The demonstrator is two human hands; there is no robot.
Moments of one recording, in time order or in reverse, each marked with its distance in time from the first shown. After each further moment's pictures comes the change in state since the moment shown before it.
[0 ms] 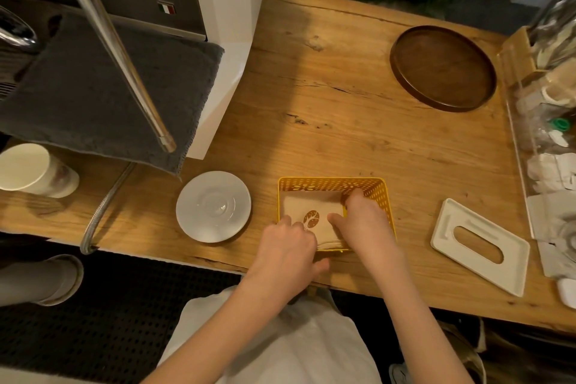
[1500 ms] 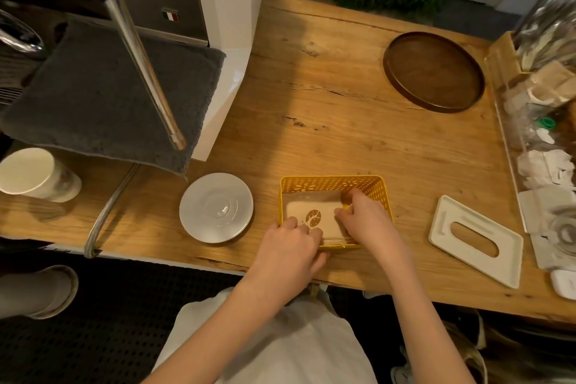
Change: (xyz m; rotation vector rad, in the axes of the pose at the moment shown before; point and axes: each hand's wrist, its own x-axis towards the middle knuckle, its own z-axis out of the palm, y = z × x) left_hand -0.009 -0.008 0.017 -0.126 0.159 0.088; right_hand 0.000 0.007 -0.001 0.129 -0.032 -0.009
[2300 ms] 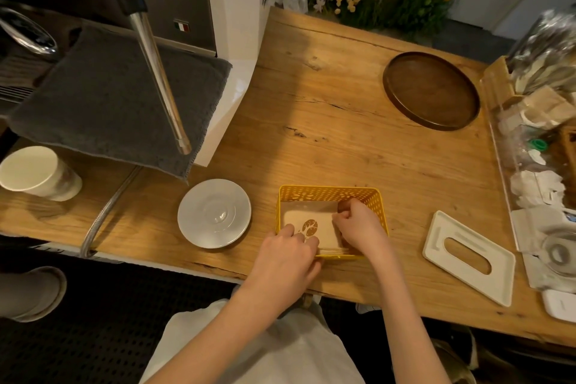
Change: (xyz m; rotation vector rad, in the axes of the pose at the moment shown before) left_hand 0.001 0.001 0.002 -0.013 0.012 -0.022; right_hand 0.012 -0.004 0.003 0.130 -0.012 0.108
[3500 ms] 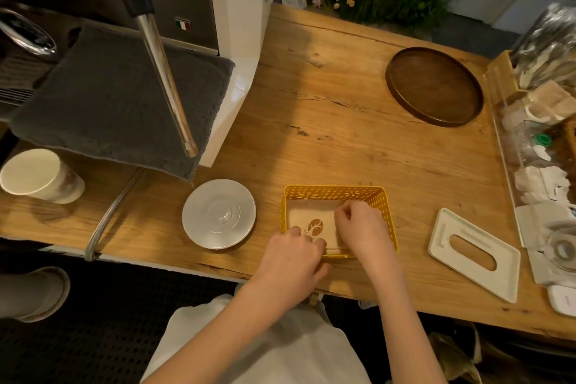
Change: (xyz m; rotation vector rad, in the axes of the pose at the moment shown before) left_hand 0.002 -0.004 -0.002 0.000 -0.015 0.071; right_hand -0.015 -0.010 0.005 -0.130 0.132 -0.054
